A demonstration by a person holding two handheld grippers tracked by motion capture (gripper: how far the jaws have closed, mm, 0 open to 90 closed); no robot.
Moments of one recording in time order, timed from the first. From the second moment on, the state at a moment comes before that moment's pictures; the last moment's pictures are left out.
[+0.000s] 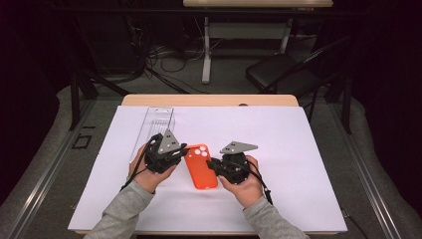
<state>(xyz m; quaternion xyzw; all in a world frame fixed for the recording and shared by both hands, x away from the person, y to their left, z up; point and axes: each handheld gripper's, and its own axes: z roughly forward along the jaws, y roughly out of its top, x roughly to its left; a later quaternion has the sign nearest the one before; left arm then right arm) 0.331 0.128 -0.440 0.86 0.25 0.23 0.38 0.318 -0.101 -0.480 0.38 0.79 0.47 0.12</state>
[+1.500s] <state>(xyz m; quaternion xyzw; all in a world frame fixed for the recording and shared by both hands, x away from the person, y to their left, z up) 0.333 0.136 -0.438 0.86 0.26 0.24 0.38 0.323 -0.108 -0.479 0.39 0.78 0.49 0.10</state>
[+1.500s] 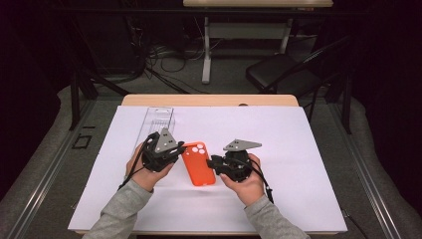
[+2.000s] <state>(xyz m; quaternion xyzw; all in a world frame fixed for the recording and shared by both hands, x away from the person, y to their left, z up) 0.337 0.146 -0.435 0.85 0.27 0.25 0.38 0.329 -0.114 -0.476 0.40 0.77 0.48 0.11</state>
